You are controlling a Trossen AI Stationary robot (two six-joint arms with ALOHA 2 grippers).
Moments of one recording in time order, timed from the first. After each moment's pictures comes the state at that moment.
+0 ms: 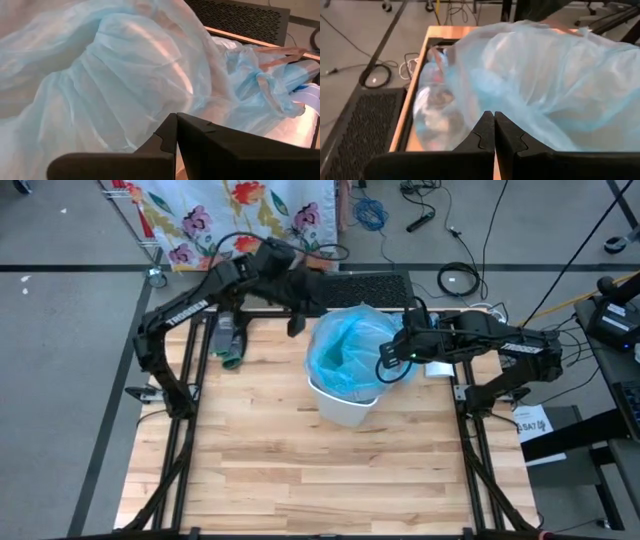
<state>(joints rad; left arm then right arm) 0.47 1.69 1.96 -0.89 0.40 0.28 0.03 1.41 1.77 -1.51 0.52 1.14</state>
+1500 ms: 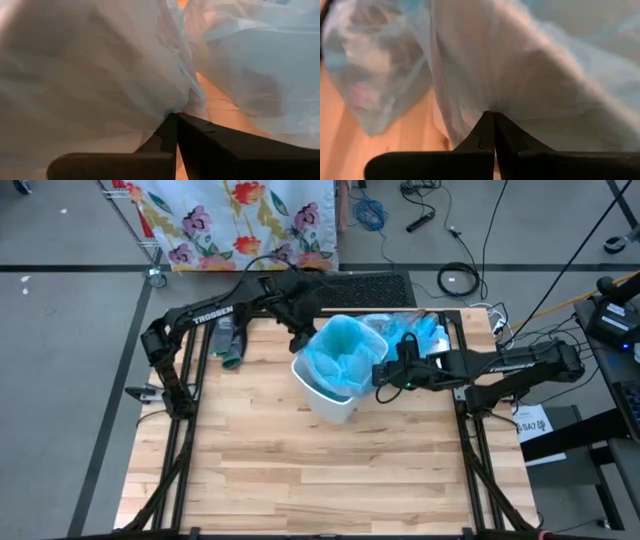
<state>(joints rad) 0.53 1.76 1.66 -0.83 0.65 0.26 0.06 1.19 1.01 -0.77 0.52 1.32</state>
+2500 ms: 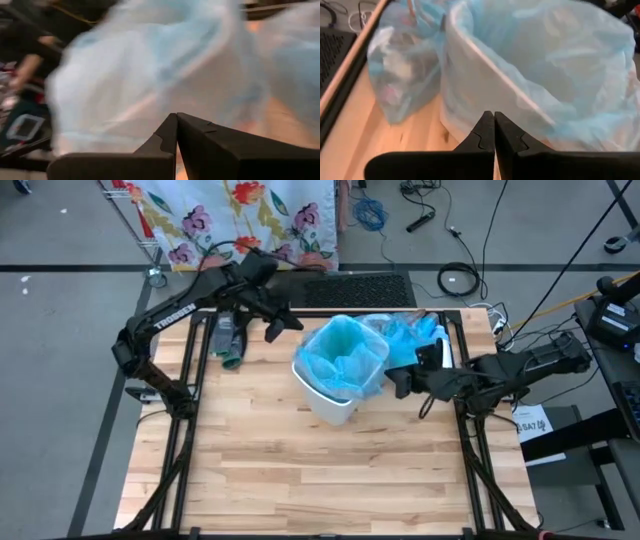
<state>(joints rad) 0.62 1.53 1.64 -0.91 0.66 0.19 0.30 0.98 1.00 -0.68 0.65 1.26</state>
